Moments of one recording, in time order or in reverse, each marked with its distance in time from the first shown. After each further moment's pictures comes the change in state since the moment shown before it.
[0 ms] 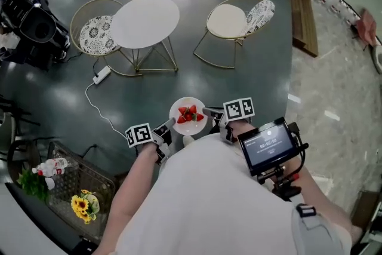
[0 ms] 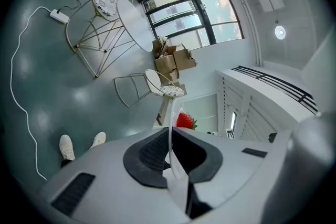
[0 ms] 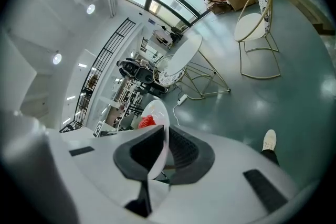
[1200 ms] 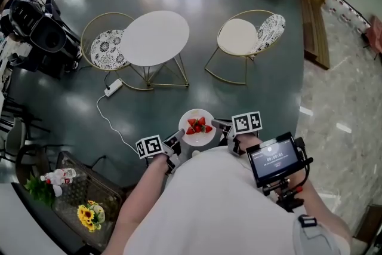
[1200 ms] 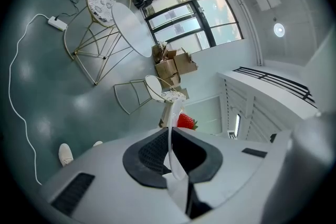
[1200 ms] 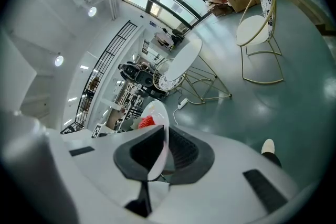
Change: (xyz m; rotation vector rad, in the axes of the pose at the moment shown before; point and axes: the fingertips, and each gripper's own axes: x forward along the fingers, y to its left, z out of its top) left arm 0.033 -0.003 0.027 0.028 -0.037 0.030; right arm -0.001 -0.021 0.036 0.006 -0.029 0.013
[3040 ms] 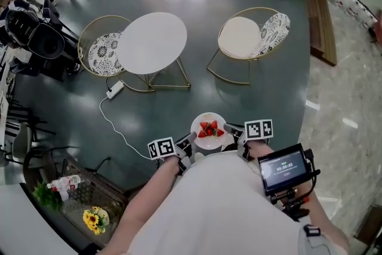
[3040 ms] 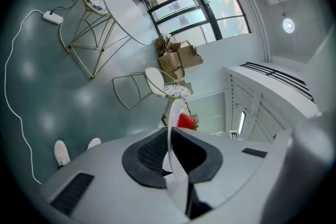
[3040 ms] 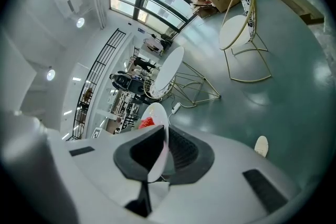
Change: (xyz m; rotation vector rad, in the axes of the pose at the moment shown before) left arm 0.086 -0.012 0.004 -0.021 0.069 0.045; right arm -0.041 -0.064 0.042 0.116 -0.044 -0.036
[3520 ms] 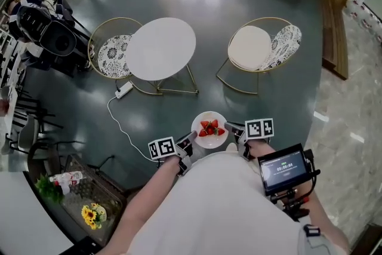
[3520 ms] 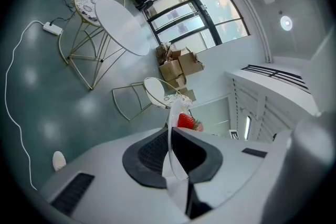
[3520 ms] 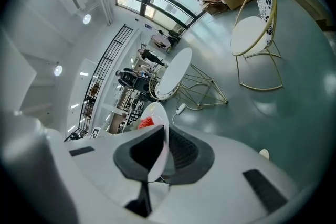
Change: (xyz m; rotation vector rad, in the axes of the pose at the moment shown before) left arm 0.022 -0.019 0.046 0.026 -0.088 0.038; right arm 0.014 -0.002 0.062 -0.060 0.044 0.064
